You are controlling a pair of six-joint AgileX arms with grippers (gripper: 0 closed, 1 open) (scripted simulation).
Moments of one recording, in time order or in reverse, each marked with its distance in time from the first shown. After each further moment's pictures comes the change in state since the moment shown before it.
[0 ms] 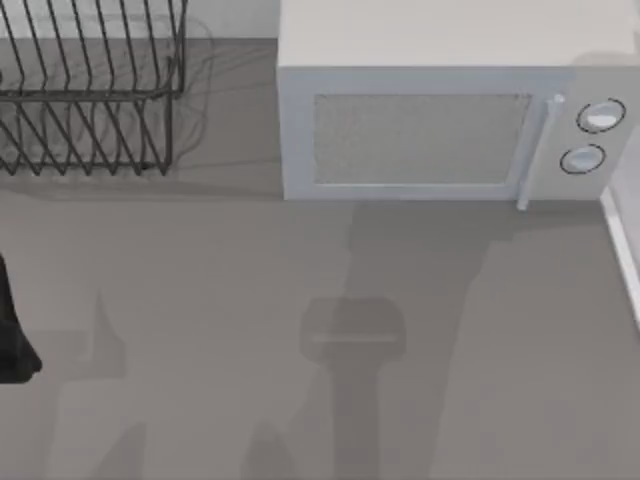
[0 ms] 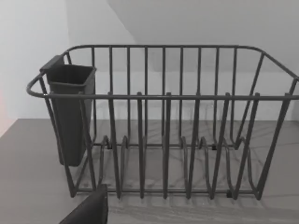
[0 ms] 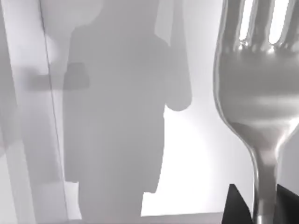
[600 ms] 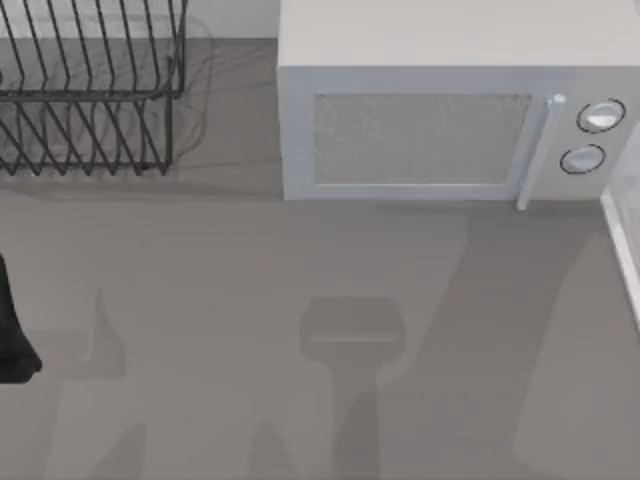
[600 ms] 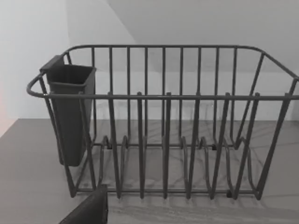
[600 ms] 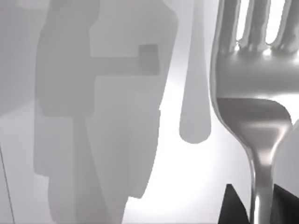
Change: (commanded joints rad) left arm 0.000 0.000 0.000 0.000 0.000 0.000; right arm -0.088 0.119 -0.006 0.033 -0.019 -0.112
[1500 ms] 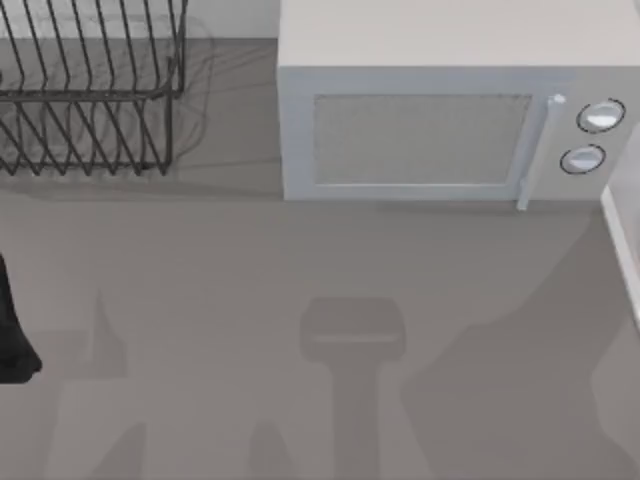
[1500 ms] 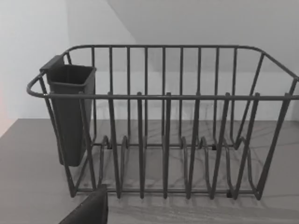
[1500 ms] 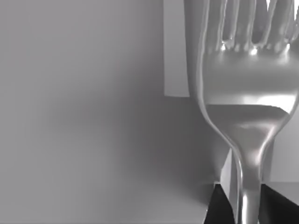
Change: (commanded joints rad) left arm 0.000 0.000 0.000 0.000 0.000 0.000; right arm -0.001 0.177 -0.337 0.479 0.015 -0.008
